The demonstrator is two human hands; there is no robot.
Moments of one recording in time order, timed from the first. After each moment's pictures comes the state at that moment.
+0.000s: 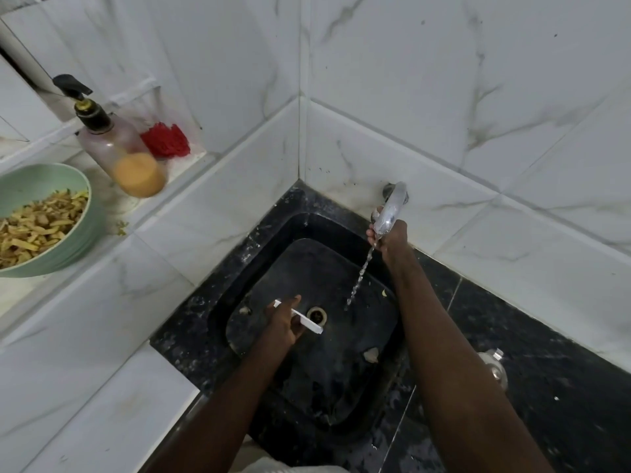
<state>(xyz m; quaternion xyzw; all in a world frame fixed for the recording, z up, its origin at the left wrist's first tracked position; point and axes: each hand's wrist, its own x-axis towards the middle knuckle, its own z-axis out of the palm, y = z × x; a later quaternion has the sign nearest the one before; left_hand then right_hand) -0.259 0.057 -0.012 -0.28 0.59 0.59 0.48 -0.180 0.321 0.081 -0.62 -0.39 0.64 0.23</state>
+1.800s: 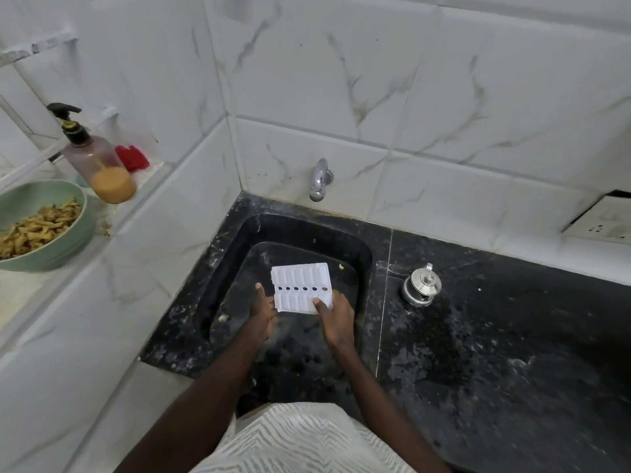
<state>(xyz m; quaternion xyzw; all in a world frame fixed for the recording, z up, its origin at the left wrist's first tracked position) -0.232 -0.002 0.013 -0.02 0.67 0.47 0.57 -0.059 0.003 0.051 -0.60 -0.61 0.42 0.30</state>
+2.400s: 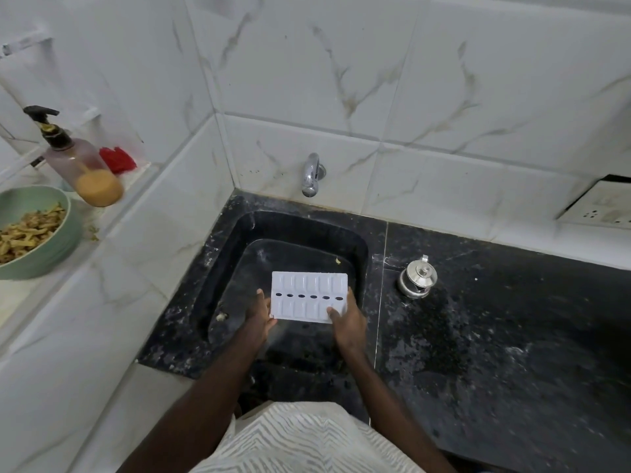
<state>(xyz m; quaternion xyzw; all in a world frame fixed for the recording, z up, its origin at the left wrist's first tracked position) -0.231 -0.014 0.000 -0.03 0.67 0.48 0.57 -0.023 -0.001 0.028 -0.64 -0.59 0.42 0.26</state>
